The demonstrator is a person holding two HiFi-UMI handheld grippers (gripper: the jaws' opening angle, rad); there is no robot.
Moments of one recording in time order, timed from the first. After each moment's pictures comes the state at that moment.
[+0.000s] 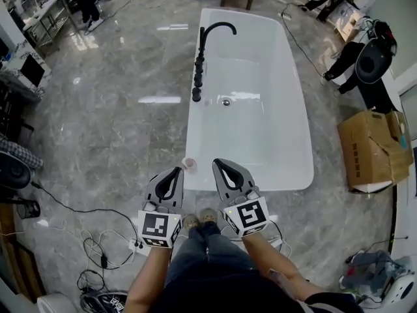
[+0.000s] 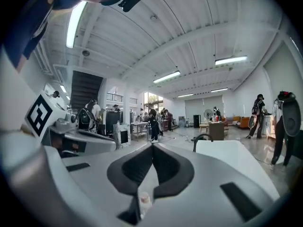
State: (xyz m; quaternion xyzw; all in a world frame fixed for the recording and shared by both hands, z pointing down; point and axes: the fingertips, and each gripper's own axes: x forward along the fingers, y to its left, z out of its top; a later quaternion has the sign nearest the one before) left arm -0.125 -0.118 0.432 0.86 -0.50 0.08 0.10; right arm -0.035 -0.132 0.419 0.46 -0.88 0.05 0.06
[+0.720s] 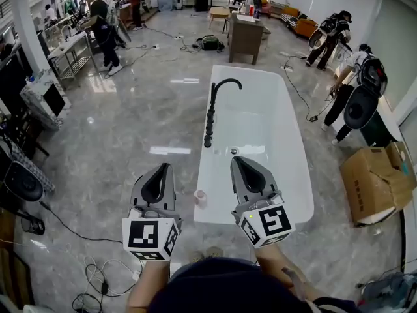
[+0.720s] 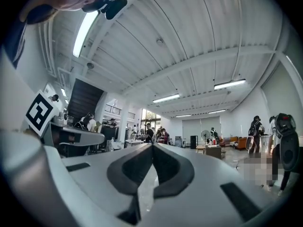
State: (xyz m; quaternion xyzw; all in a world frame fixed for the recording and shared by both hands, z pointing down) left arm -0.175 -0.089 0.217 0.80 -0.59 0.00 -0.01; right arm -0.027 -0.105 0.216 0.48 -0.87 -0.05 -0.02
